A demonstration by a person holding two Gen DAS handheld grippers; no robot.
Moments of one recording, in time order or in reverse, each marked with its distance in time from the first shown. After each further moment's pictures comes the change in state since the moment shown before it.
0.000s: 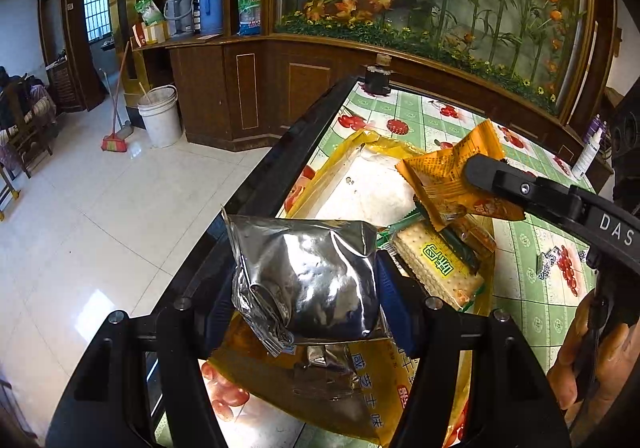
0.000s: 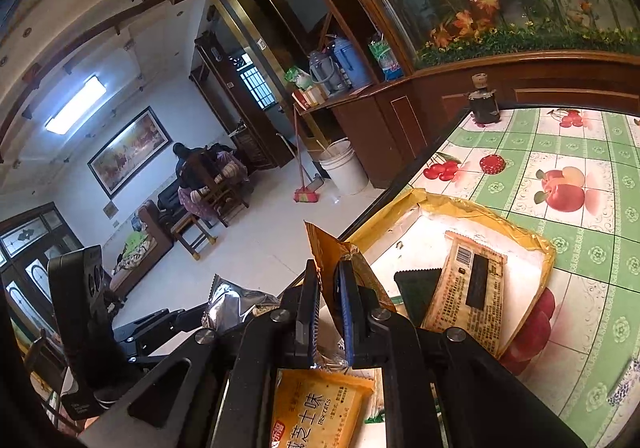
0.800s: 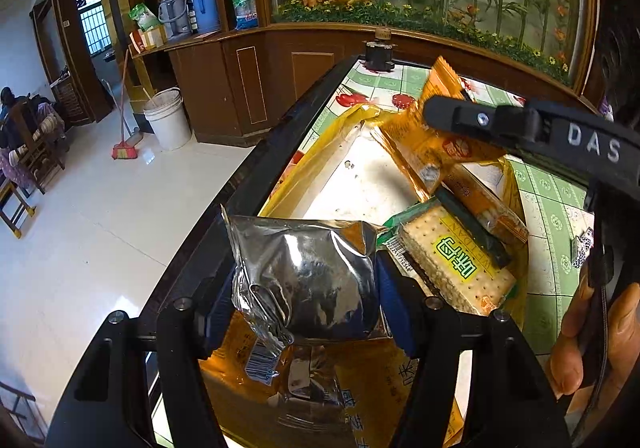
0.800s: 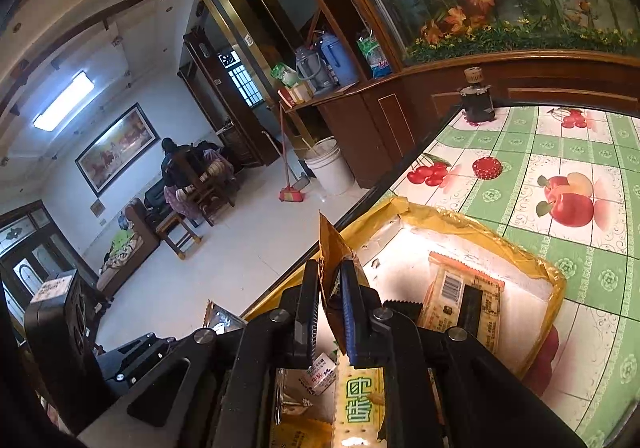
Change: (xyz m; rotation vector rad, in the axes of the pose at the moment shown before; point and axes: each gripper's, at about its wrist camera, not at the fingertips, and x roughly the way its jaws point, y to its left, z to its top) left arm 0.034 -0.026 -0.003 0.073 0.034 0.077; right arm 0.038 -0.021 0.010 -0.009 -0.008 -0.048
